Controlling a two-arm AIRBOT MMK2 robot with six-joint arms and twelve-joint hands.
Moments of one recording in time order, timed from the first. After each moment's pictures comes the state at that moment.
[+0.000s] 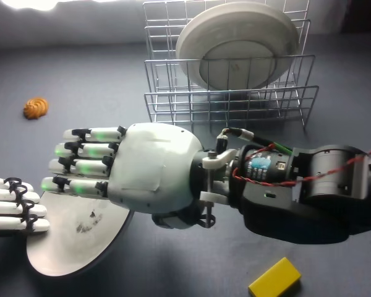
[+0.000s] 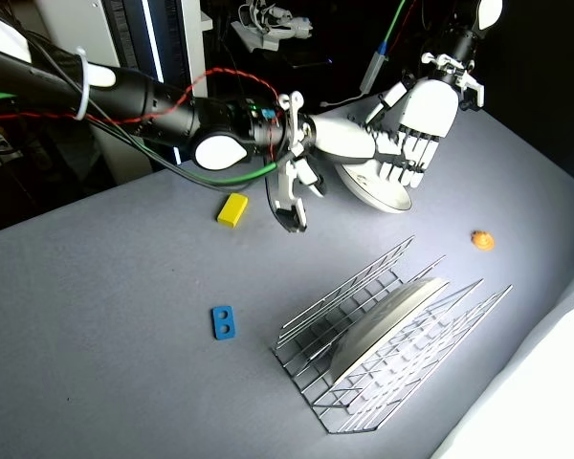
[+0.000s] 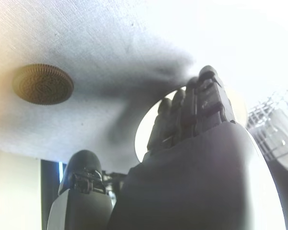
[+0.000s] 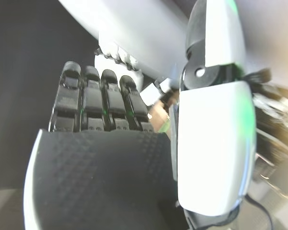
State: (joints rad) left arm 1.02 -0.57 1.24 1.17 -0.73 0.10; right arm -0.41 -1.48 1.08 -0.13 0.42 -1.38
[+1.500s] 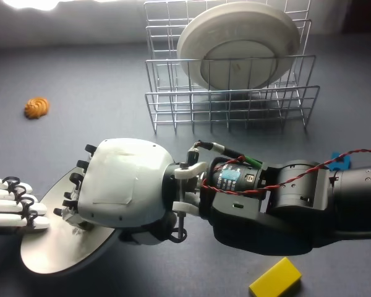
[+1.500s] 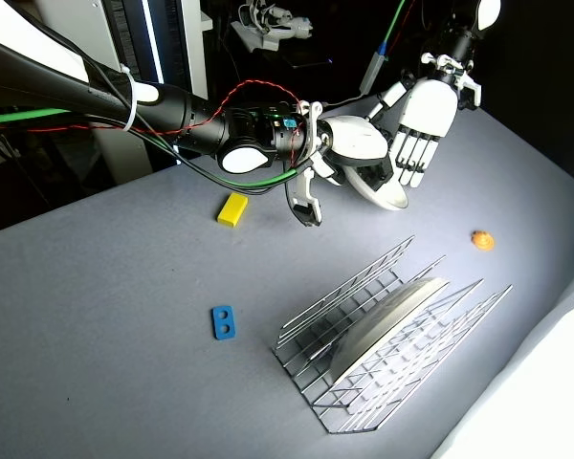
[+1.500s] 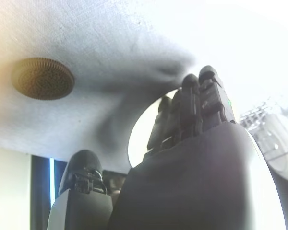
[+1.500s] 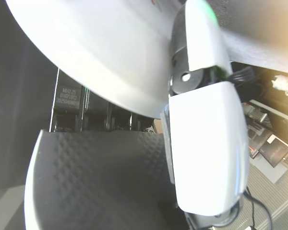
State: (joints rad) left arm 1.02 -0.56 1.25 1.05 -0.75 0.10; right arm -0.43 -1.60 1.17 -0.05 0.44 -1.38
